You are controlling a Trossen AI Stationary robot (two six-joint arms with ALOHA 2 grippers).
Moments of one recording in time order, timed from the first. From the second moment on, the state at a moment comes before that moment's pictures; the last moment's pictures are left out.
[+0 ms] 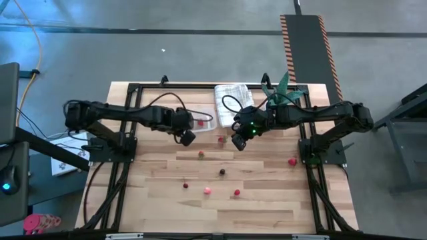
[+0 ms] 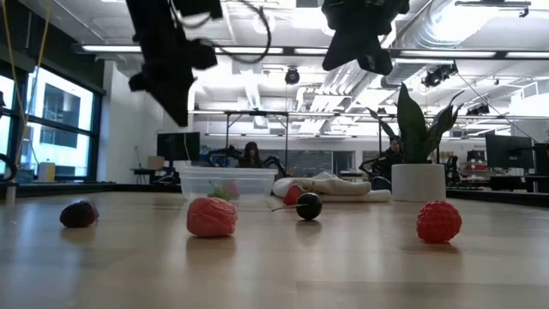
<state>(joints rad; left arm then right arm) 0.17 1.44 1.08 -0.92 -0.31 -0.66 -0.02 1.43 1.21 -0.61 -0.04 0.64</state>
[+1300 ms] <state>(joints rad) -0.24 1.63 1.05 -0.71 0.03 -1.49 -0.03 1.43 1.21 -0.65 -0.13 0.43</state>
